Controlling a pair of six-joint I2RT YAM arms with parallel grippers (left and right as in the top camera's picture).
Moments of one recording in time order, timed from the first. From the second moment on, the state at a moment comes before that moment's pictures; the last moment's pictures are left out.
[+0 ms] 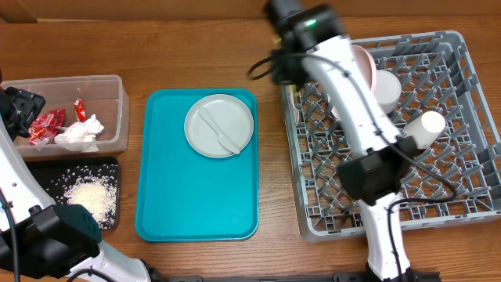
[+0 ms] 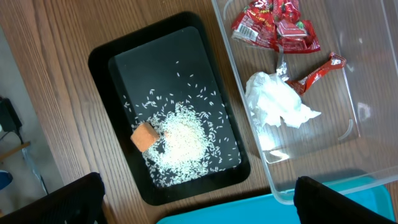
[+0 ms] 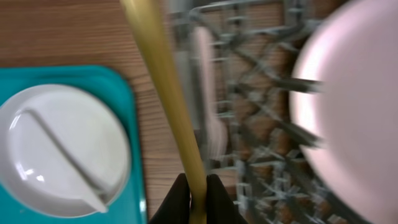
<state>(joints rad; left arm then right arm) 0.54 1.85 2.11 -1.64 -0.25 -0.73 0.42 2.33 2.58 -1.60 0.10 0.45</state>
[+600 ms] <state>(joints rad) 0.54 1.85 2.11 -1.64 -0.25 -0.73 0.37 2.32 2.34 -1.48 0.06 0.40</state>
